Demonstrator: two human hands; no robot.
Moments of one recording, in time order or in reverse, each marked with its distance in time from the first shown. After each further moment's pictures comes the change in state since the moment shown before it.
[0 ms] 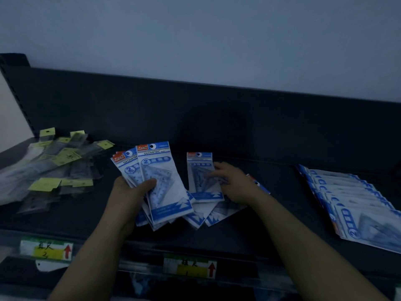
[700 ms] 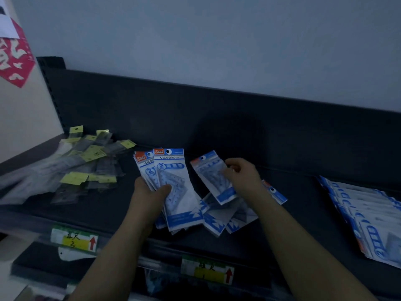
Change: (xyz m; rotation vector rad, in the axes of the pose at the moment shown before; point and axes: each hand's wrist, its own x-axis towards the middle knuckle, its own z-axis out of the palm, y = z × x) left_hand 0.005 -0.014 -0.009 0.074 0.039 0.039; right_hand 0.020 -0.036 0.011 0.651 0.309 0.225
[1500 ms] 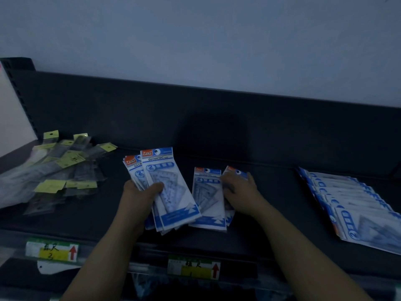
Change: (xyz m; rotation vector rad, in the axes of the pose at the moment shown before) left_hand 0.009 -0.006 0.012 -0.030 -0.047 -0.048; right_hand -0.021 0.041 -0.035 -0.751 -0.119 -0.179
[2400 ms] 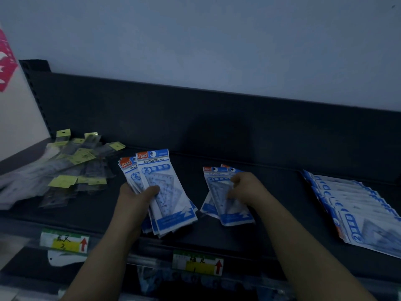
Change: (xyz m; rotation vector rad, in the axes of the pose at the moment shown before) left_hand -0.012 -0.002 -0.021 -0.040 0.031 0.018; right_hand 0.010 -0.021 -0.017 0.241 -0.116 0.402
